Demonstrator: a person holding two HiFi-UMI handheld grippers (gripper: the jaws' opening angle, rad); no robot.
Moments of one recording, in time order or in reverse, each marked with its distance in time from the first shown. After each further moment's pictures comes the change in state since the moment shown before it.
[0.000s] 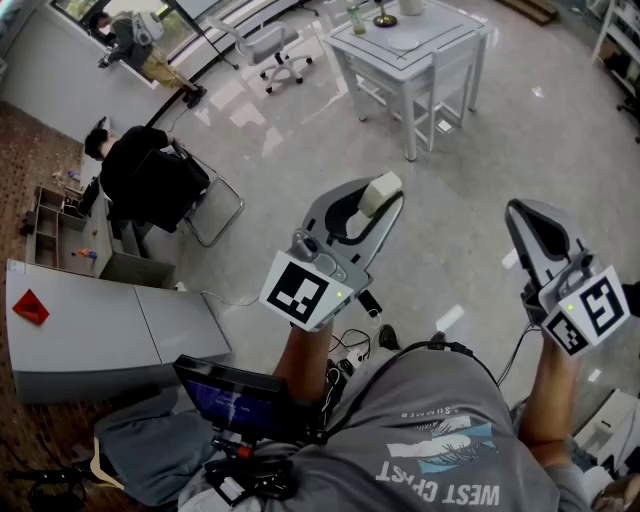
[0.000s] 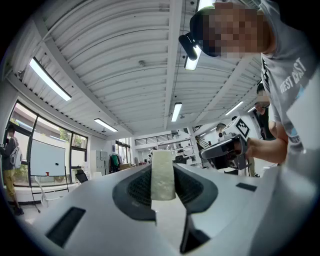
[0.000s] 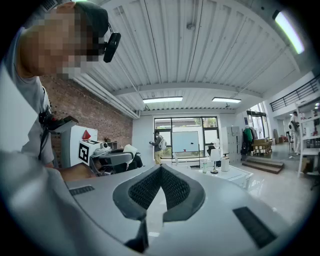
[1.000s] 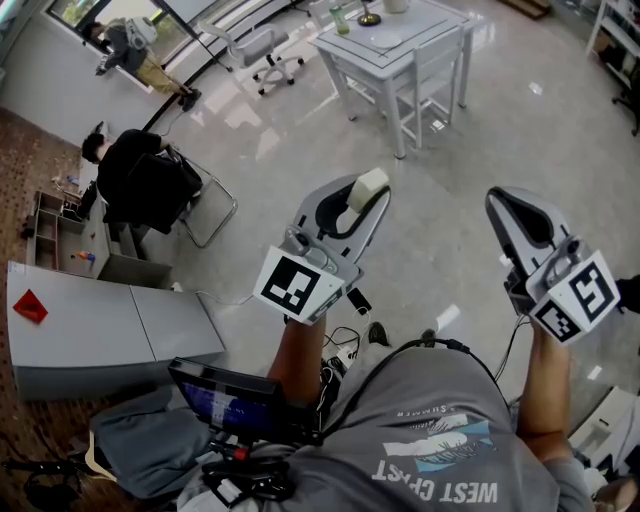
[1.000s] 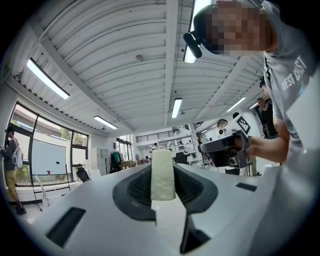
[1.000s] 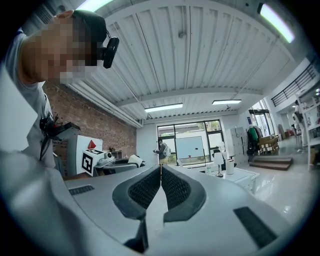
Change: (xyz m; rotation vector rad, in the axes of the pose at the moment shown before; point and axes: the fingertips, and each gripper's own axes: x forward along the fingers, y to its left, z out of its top) left arm 0.047 -0.036 -0.012 0.018 0.031 0.017; right arm -0.034 -0.034 0.001 0.044 -0.103 0.060
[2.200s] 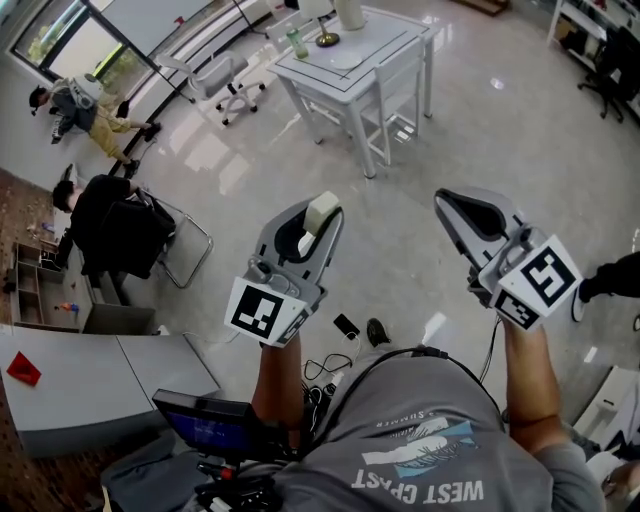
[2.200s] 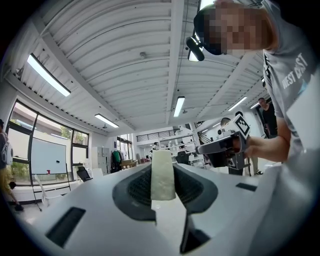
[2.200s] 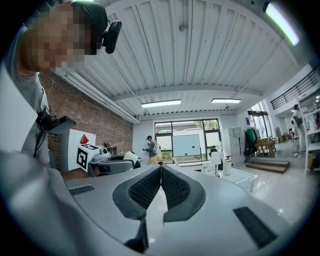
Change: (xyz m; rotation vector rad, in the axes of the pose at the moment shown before) left arm 0.022 0.065 -0.018 -0.003 0.005 -0.002; right arm 0.070 -0.038 -0.006 -0.040 0.038 -0.040
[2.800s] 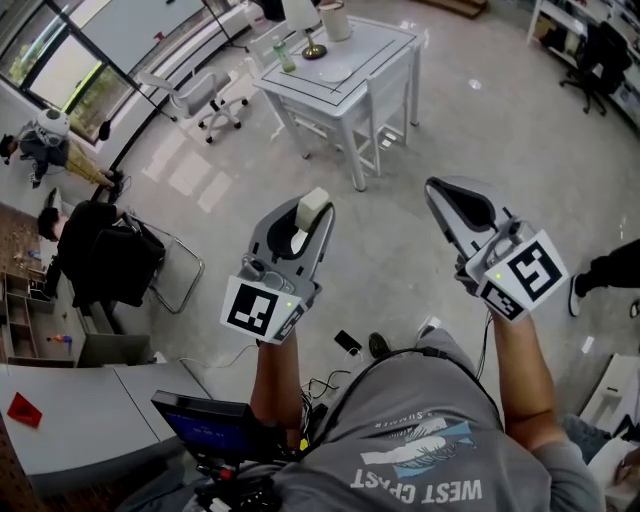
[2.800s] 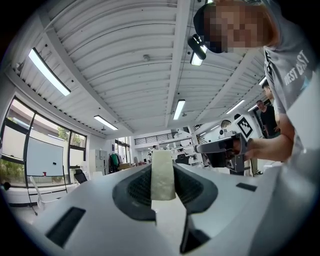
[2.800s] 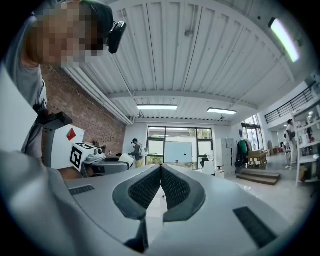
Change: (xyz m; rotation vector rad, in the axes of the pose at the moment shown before) left arm 0.011 0.077 -0.014 0.004 -0.044 -0.030; right arm 0.073 -0.019 0.010 -0.080 -0.063 -0.108
